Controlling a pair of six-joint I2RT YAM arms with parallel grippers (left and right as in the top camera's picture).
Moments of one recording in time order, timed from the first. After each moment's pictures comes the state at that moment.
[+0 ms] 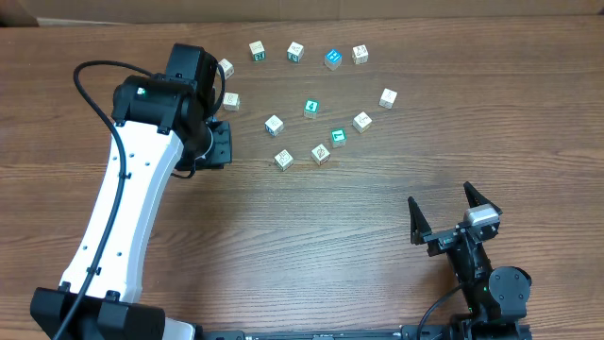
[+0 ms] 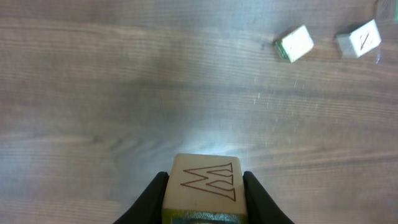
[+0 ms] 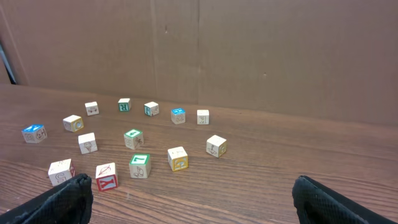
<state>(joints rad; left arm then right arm) -0.21 1.62 1.66 -1.46 -0.02 -0.30 0.03 0.01 0.02 -0.02 -0.22 -0.01</state>
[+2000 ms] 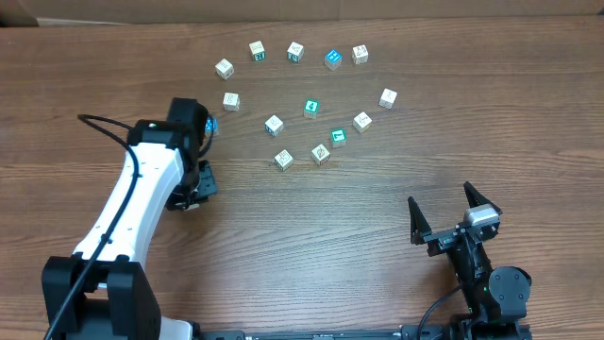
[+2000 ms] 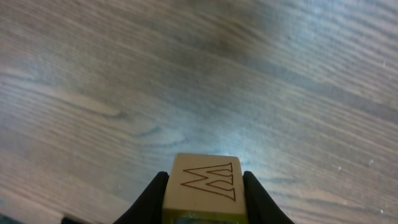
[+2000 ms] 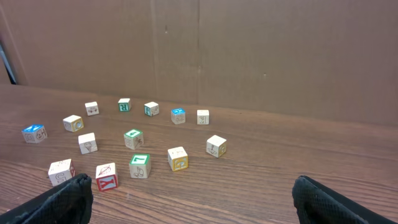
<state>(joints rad) -0.10 1.62 1.20 -1.17 -0.18 -0.44 0.03 0.01 0.02 -0.02 -0.22 -0.01</state>
